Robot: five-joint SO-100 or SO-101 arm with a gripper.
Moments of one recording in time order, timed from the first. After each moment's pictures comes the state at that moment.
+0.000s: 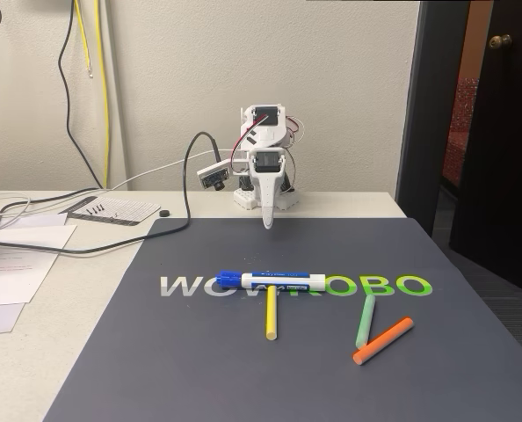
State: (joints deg) arm -12.2 188.6 174.5 59.6 0.0
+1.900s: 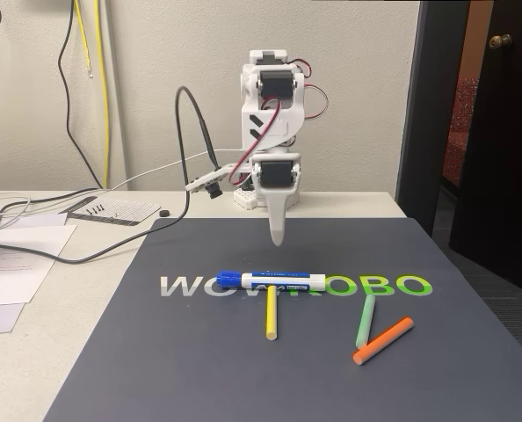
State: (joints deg) arm -14.5 68.8 68.6 77.0 8.6
